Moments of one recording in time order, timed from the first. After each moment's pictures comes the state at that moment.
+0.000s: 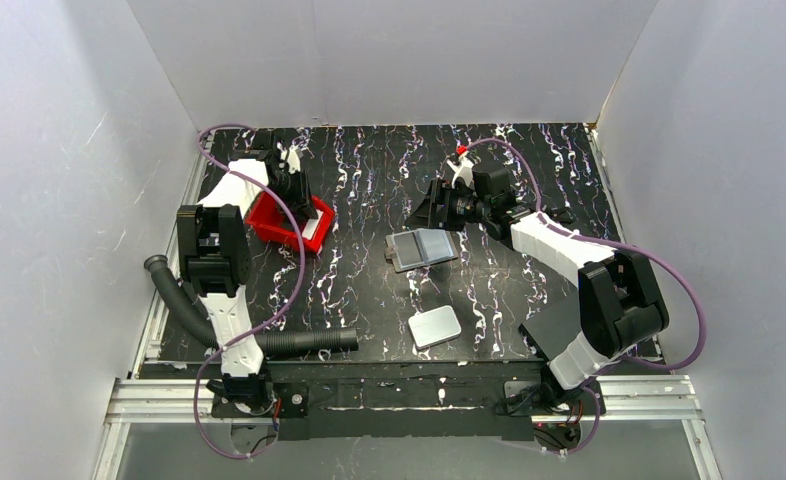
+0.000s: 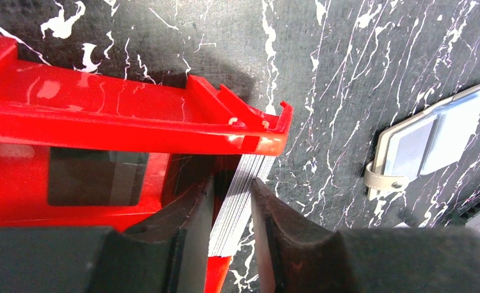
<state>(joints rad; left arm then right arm) -0.04 2.04 1.61 -0.82 0.36 -0.18 0.47 1.59 1.03 0.02 -0.56 0.57</state>
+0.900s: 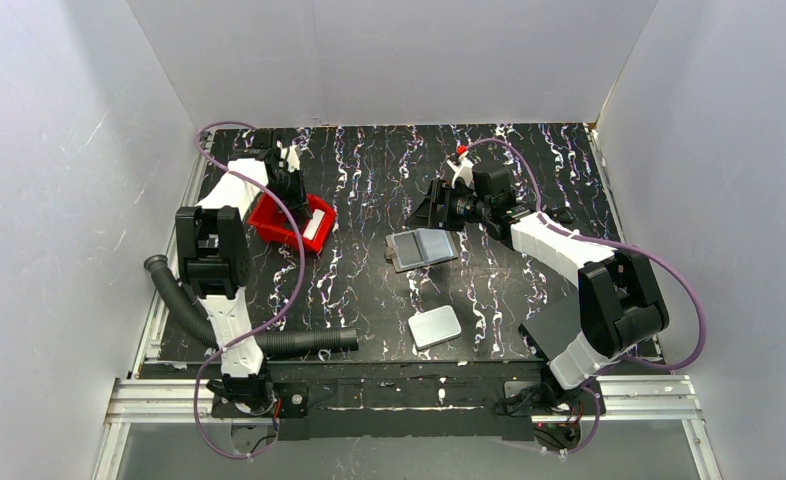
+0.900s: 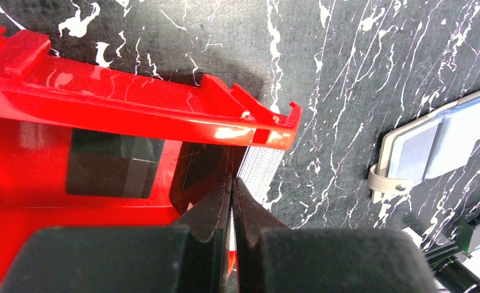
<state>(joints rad) -0.04 2.02 1.61 -0.82 0.33 -0.18 0.47 1.59 1.03 0.02 -0.56 0.57</state>
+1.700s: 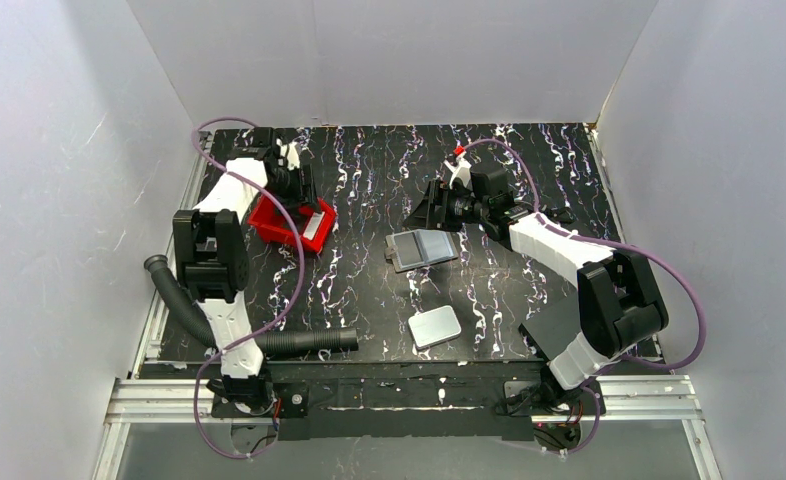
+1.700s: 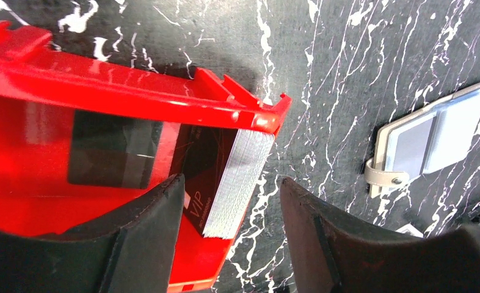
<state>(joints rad) -0.05 1.97 1.61 -0.83 0.31 -0.17 0.48 1.59 1.03 0.03 -0.56 0.57</state>
